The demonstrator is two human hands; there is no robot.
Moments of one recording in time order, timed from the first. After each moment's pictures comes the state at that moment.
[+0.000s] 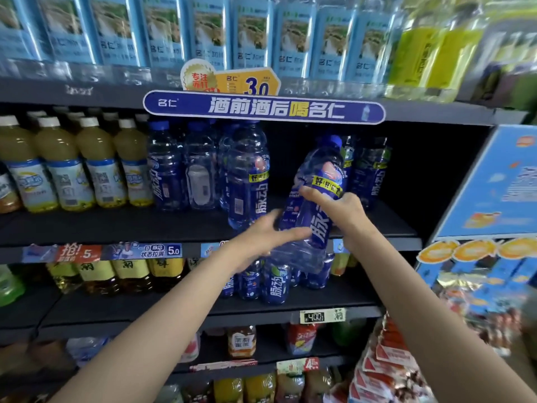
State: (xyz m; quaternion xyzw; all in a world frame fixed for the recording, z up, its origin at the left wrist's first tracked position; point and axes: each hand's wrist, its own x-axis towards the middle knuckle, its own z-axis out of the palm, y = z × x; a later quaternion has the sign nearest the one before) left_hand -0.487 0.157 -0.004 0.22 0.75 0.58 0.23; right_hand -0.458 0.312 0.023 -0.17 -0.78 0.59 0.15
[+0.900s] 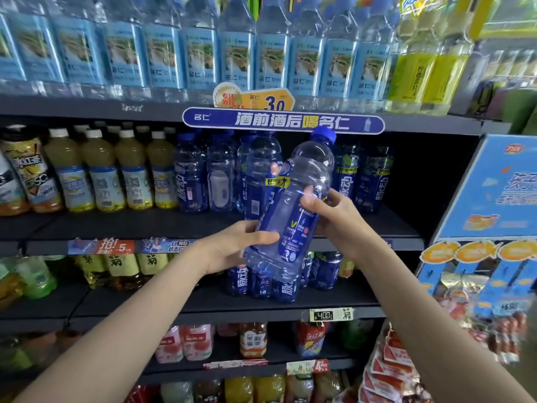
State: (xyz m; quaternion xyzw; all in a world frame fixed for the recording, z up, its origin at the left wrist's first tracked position) left_hand -0.465 0.080 0.004 0.20 0.66 0.65 0.33; right_hand -0.415 0.276 0.030 0.04 -0.67 0.73 0.08
